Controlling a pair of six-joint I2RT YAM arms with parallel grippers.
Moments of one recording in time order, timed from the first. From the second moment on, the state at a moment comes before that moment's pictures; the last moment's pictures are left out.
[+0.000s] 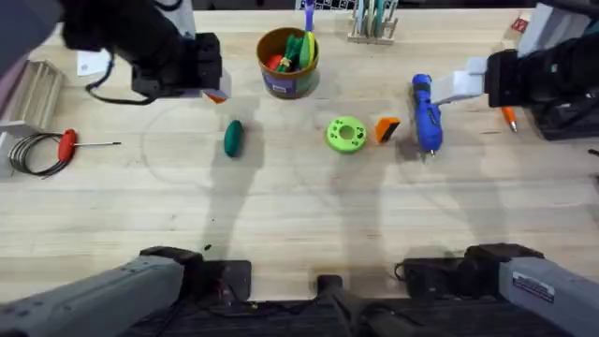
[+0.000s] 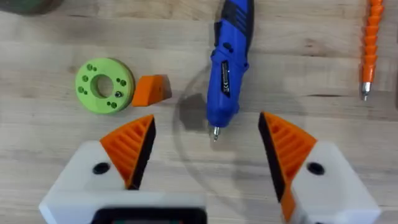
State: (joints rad) left arm -0.17 1.34 1.36 -1.26 0.05 -0.21; right arm 0.01 1.16 1.15 -1.06 -0.05 0.01
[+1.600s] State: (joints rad) left arm -0.17 1.27 1.36 -1.29 0.03 -0.21; right arm 0.01 1.16 1.15 -1.06 -0.05 0.01
